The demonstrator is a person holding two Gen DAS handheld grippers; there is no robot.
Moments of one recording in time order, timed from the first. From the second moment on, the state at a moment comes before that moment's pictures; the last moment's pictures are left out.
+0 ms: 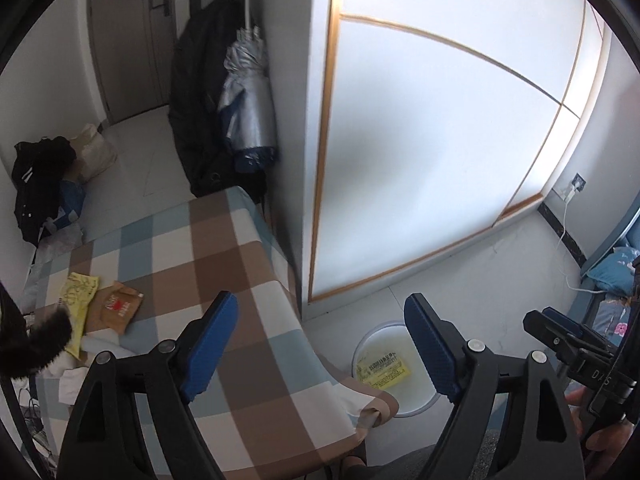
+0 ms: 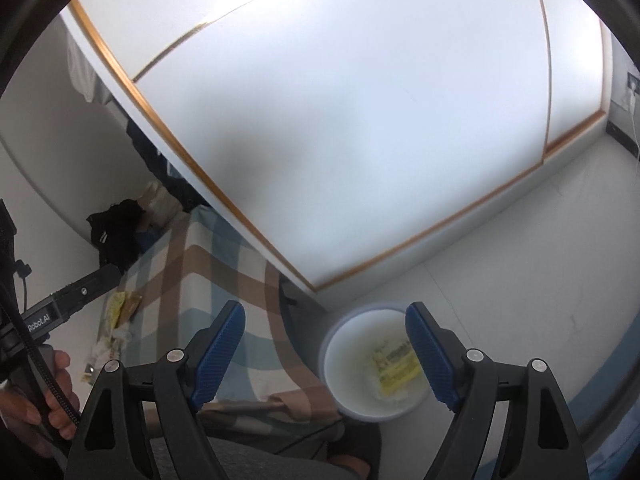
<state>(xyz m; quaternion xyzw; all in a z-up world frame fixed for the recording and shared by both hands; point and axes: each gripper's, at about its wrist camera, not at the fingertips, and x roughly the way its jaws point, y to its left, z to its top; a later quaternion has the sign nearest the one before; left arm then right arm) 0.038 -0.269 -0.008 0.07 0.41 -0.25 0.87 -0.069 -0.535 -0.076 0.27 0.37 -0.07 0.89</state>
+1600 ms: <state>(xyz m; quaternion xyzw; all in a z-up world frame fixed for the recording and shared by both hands) 0.055 0.114 -0.045 -0.20 0.42 -0.04 0.88 0.045 -0.159 -0.084 0.09 0.45 0.15 0.88</state>
